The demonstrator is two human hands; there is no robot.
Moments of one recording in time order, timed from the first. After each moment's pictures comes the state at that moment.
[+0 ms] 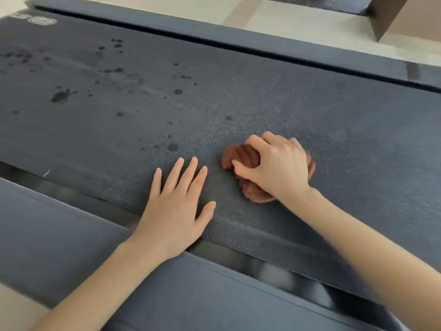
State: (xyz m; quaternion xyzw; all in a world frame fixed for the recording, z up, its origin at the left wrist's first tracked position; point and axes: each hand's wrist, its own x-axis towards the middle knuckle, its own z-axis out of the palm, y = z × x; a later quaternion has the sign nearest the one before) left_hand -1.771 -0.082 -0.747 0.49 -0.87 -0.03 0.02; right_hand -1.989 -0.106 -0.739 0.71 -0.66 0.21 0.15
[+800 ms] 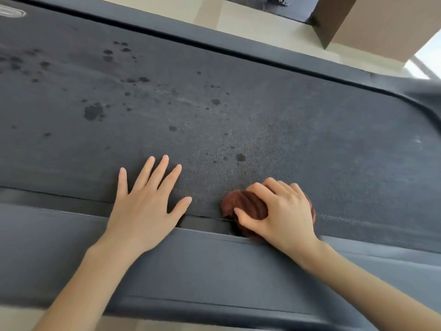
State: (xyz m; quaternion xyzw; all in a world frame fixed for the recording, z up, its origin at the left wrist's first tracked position) left_hand -1.579 -0.179 -0.737 0.46 -0.89 -0.09 0.02; right_hand -1.798 -0.066 -0.729 0.66 -0.72 0.17 0.13
